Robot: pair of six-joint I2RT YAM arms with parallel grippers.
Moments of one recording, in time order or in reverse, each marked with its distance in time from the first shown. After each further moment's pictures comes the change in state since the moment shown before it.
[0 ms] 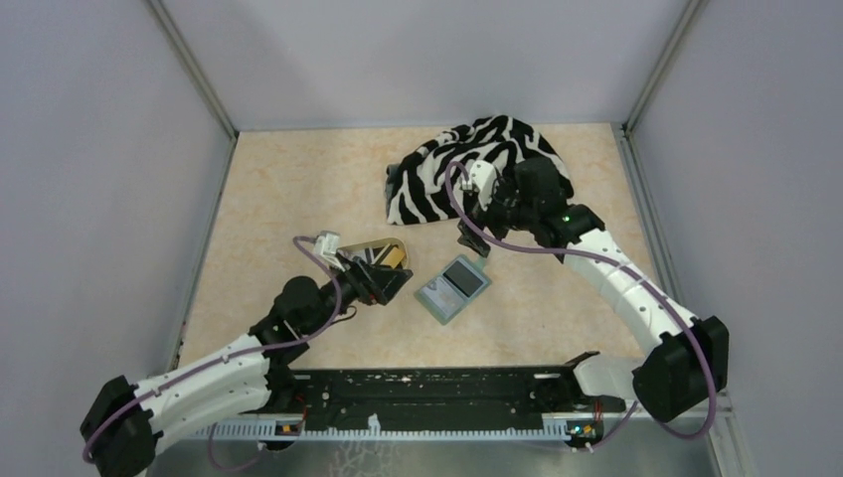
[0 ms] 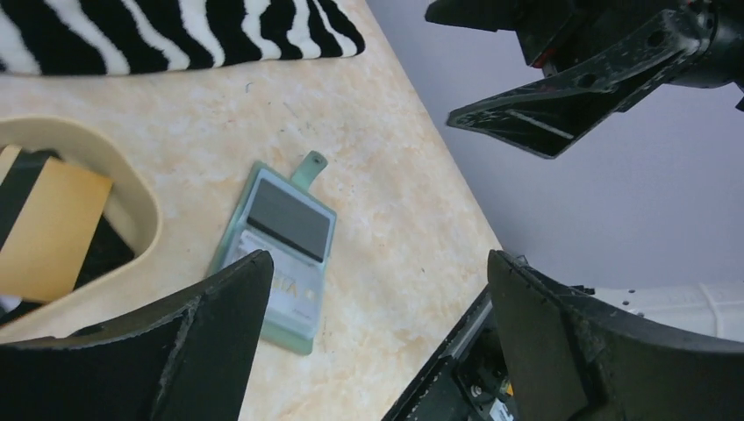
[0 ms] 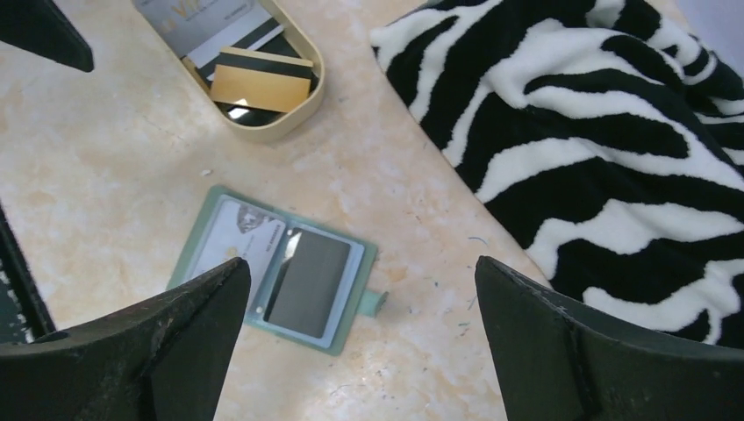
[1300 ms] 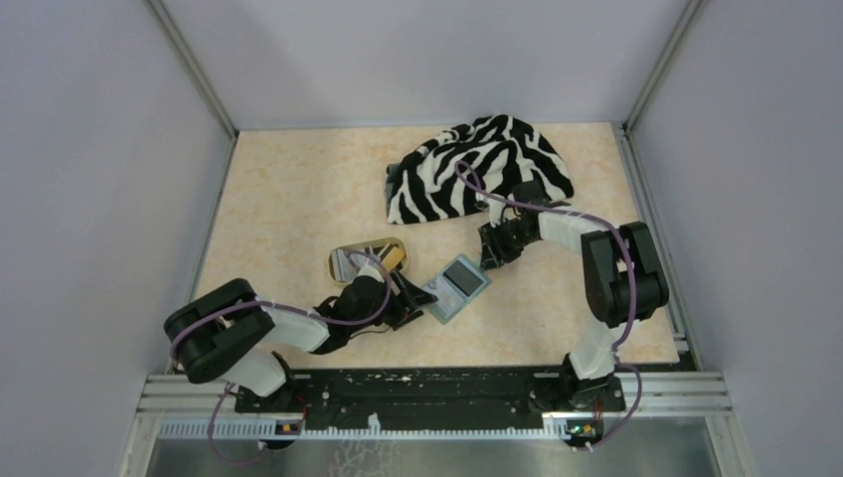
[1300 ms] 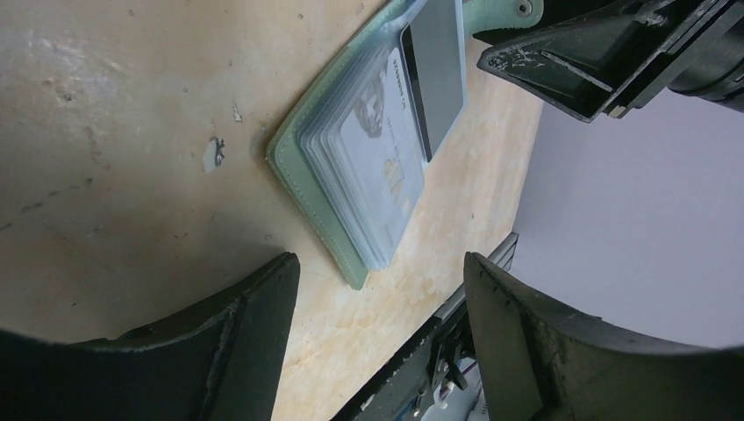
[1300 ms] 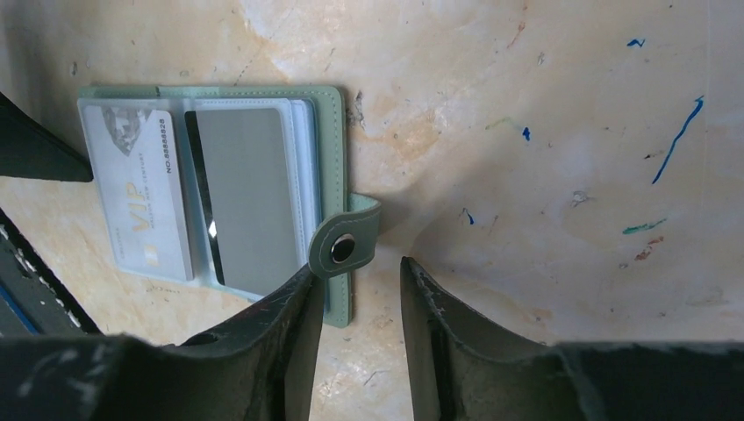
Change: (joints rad) left arm -0.070 0.669 -0.056 0.279 0.027 -0.581; right arm -0.201 0.475 -0.112 0.018 -0.130 0.193
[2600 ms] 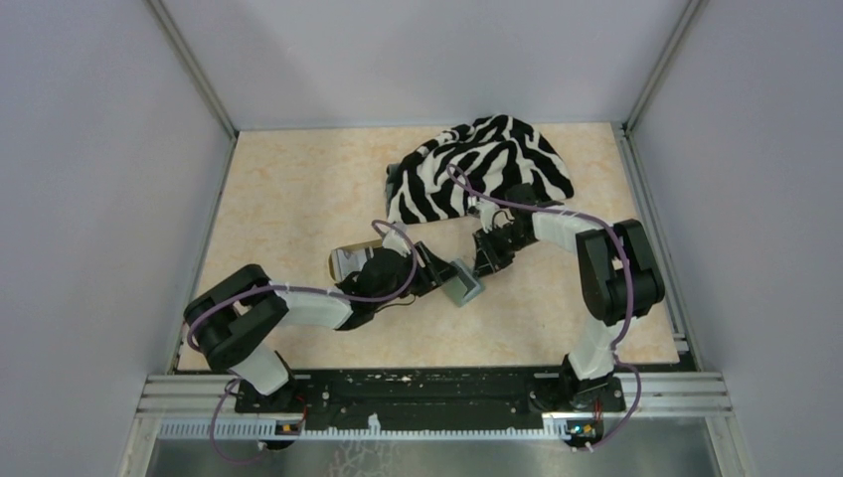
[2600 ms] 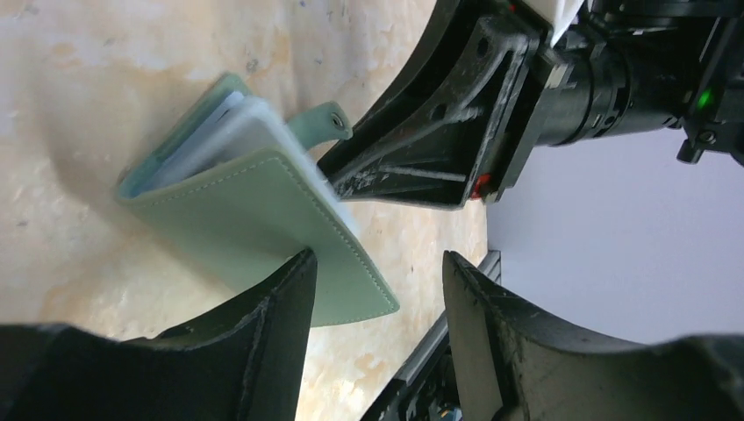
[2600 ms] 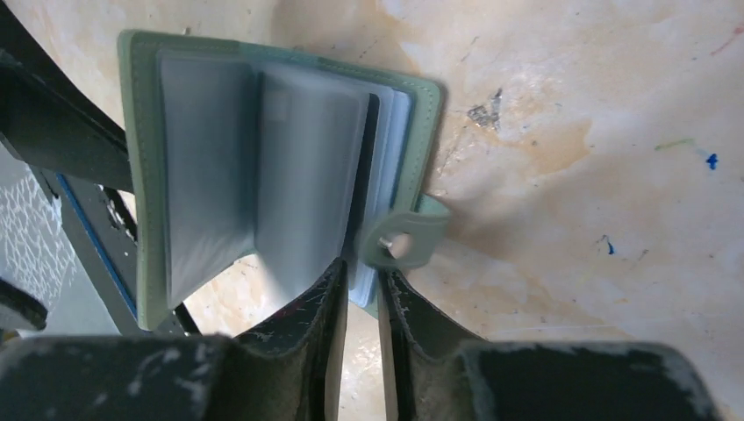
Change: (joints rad) left arm -0.002 0.118 0.240 0.055 -0.021 0.163; right arm 0.040 0.026 0.023 -0.079 -0.141 -0.015
